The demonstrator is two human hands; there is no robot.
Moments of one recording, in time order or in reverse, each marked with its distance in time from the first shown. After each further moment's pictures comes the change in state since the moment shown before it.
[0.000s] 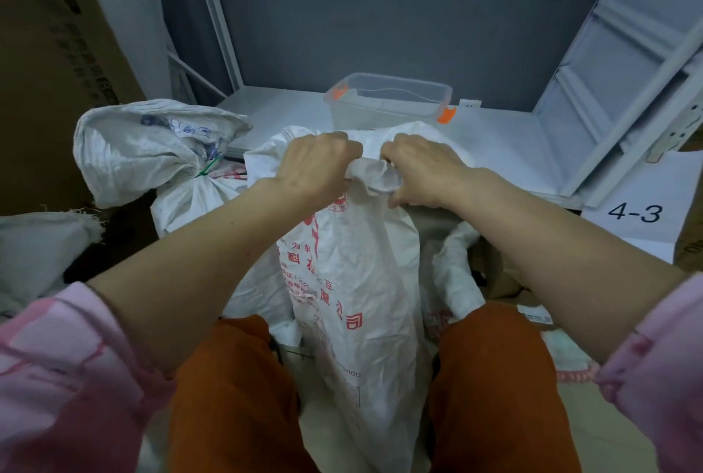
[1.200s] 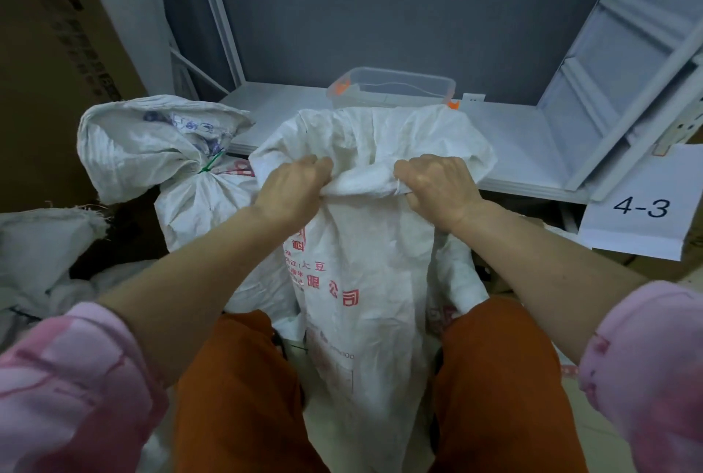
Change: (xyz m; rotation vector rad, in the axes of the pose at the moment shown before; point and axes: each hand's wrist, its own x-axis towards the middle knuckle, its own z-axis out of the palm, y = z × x) left_hand -0.032 -0.024 0.044 -0.194 0.017 -0.093; right_hand -0.015 0.013 0.051 -0.204 0.521 -0.180
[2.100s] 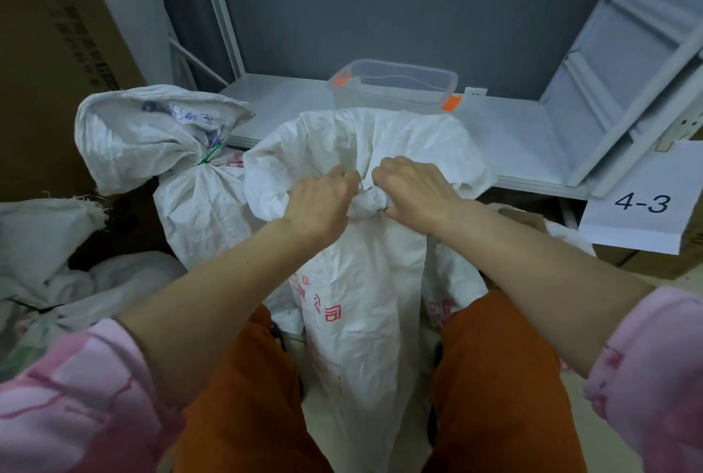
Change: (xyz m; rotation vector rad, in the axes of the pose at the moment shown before) left_hand -0.013 0.039 0.011 0.139 -0.132 -0.017; right_hand 0.007 -0.027 -0.004 0.079 -0.383 0.032
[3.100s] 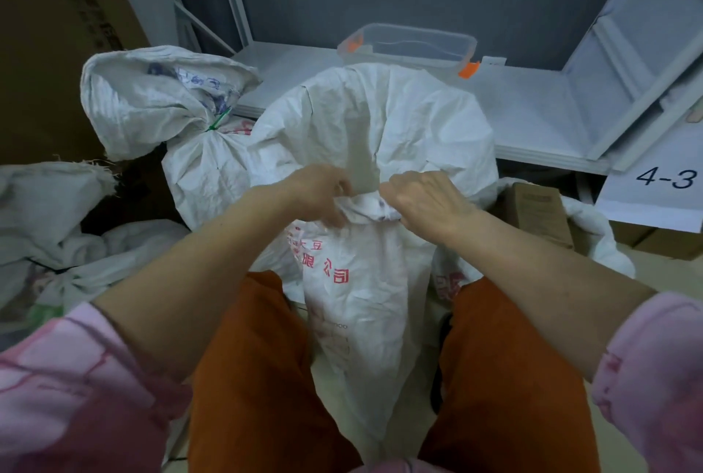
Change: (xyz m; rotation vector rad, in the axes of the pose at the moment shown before) left_hand -0.016 -0.024 0.008 -0.356 -0.450 -0.056; right_hand -0.037 -0.020 0.039 -0.108 0.112 -0.206
